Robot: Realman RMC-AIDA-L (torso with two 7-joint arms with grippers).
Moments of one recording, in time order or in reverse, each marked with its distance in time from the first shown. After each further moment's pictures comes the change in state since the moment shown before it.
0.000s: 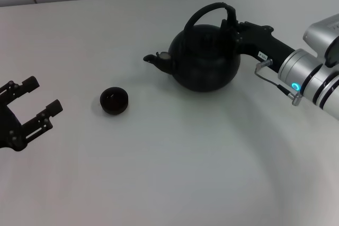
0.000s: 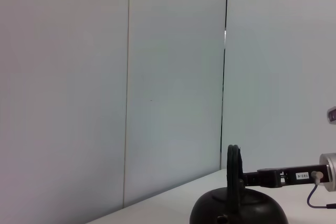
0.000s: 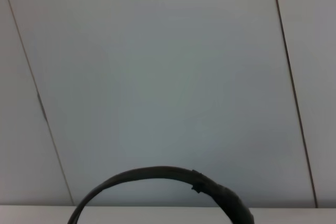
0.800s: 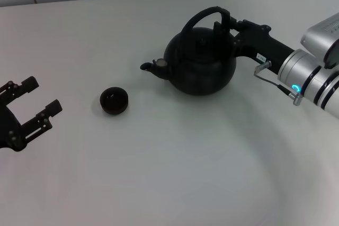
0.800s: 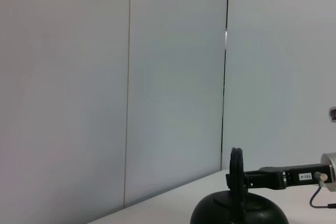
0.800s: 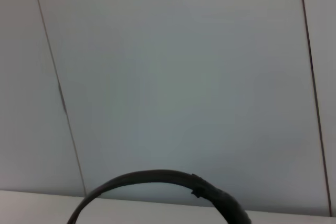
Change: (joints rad) left arm 0.001 0.000 -0.003 -0.002 0.000 0.001 0.000; right arm -0.005 -0.003 -0.028 -0.015 -0.020 -0.025 -0.026
